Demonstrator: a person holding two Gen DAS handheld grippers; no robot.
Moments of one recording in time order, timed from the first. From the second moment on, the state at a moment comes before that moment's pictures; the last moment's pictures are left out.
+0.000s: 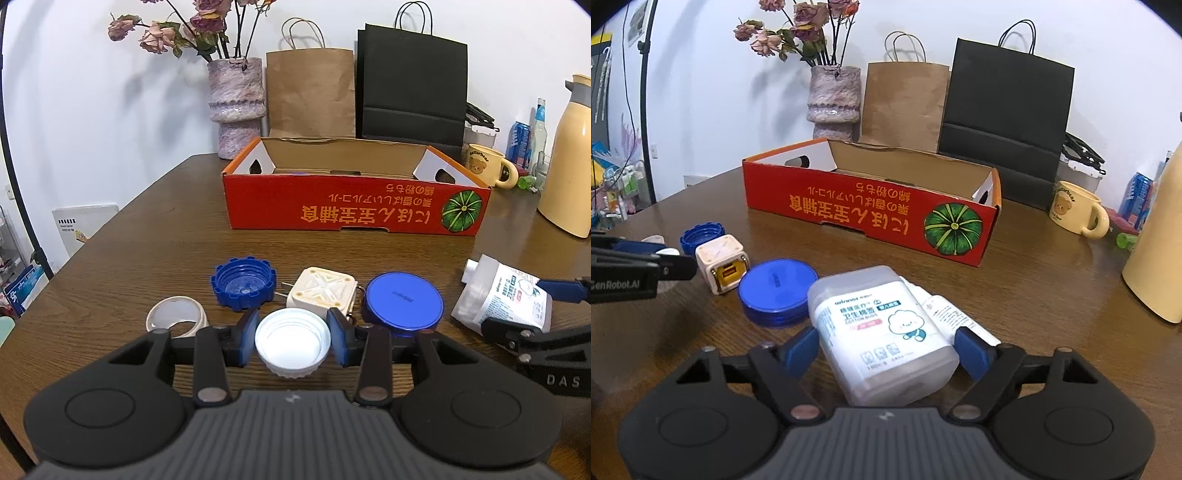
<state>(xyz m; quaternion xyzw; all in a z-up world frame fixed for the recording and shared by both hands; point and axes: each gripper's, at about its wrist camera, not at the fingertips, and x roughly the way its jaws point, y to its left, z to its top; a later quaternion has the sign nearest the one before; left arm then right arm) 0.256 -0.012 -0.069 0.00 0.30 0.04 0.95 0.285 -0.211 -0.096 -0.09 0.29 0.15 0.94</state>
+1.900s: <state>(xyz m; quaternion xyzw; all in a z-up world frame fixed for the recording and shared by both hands) 0.289 -0.010 -0.012 0.01 0.25 0.03 0.97 0.304 -0.187 -0.046 -0.07 0.22 0.17 0.96</state>
